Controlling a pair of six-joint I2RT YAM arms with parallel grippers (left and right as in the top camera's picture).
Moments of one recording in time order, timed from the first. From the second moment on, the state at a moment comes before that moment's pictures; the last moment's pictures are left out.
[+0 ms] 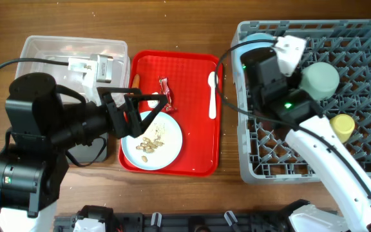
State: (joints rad) left arm -0.15 0.97 1.33 -0.84 0.79 -0.47; right arm 0.44 1.36 1.18 -0.65 0.85 0.48
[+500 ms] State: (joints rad) left arm -0.15 0.97 1.33 -0.84 0.79 -0.47; right arm 0.10 1.36 1.18 -0.57 1.01 0.26
